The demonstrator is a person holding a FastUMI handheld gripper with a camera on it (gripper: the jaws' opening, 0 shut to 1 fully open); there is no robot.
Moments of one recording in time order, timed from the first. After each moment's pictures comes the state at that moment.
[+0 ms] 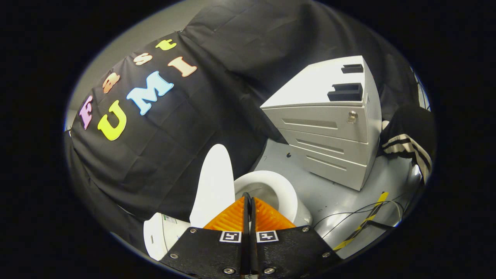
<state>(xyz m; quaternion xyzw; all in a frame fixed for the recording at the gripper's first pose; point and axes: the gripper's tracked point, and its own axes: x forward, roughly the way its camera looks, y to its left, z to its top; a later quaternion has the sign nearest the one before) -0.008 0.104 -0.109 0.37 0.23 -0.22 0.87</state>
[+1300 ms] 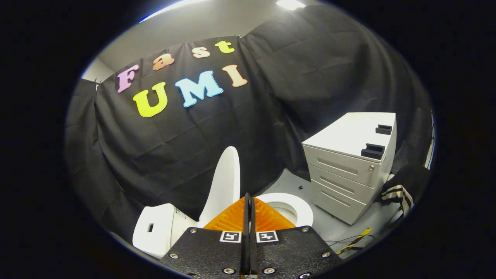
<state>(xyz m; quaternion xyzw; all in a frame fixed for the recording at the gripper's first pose) 0.008 0.186 0.006 0.22 0.16 -0.16 0.95</state>
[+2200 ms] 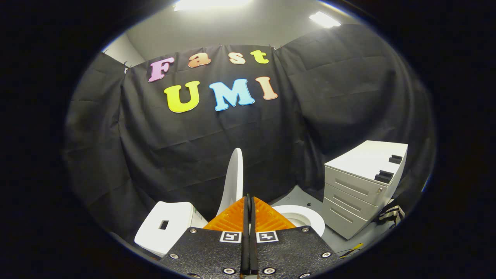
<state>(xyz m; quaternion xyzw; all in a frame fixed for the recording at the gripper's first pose) 0.020 0.275 0.068 0.13 0.12 -0.11 0.98</state>
